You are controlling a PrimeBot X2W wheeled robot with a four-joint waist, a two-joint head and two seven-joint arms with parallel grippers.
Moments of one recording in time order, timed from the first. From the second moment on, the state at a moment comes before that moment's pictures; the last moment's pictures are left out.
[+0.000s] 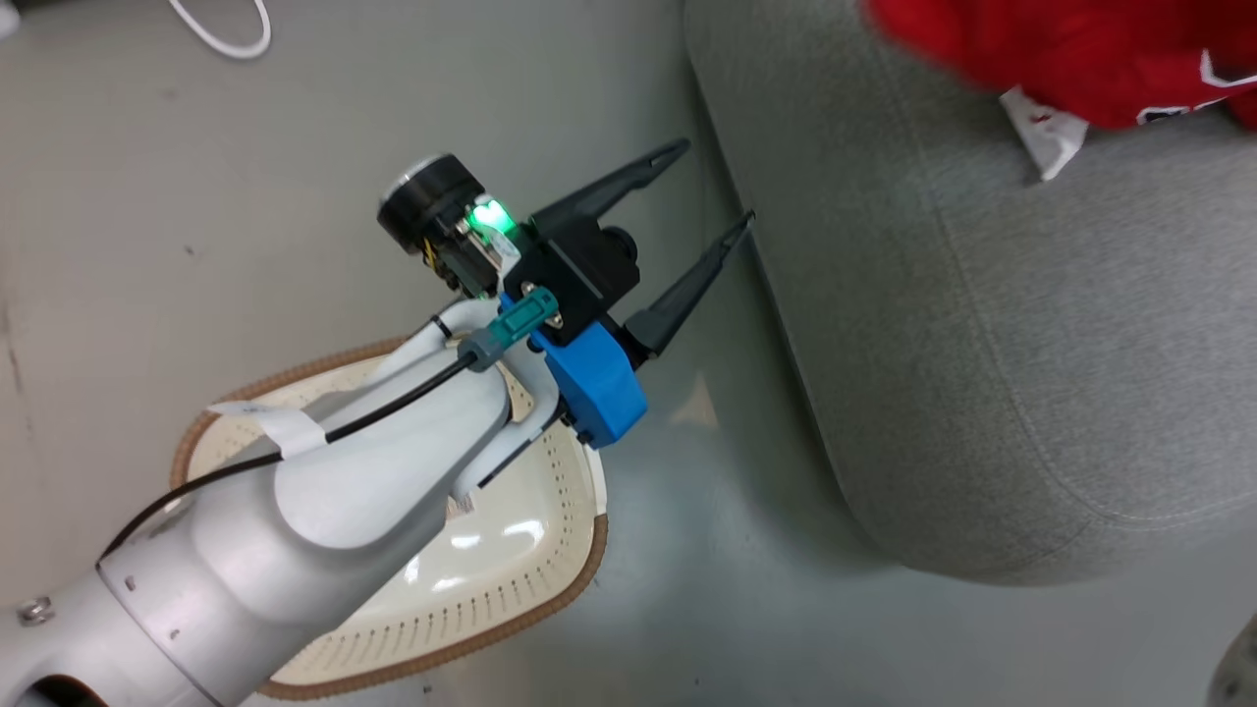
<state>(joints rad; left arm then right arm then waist) -1.00 0.34 -1.14 0.35 -0.60 -0.02 -0.18 -0.81 -0.19 -0.16 0.00 0.10 0.13 -0.26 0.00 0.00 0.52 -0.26</state>
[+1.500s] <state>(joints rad) -1.06 0.33 -1.14 0.37 -0.58 0.01 -0.24 -0.64 -0.32 -0.44 0.36 0.10 0.13 -0.26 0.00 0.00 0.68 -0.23</state>
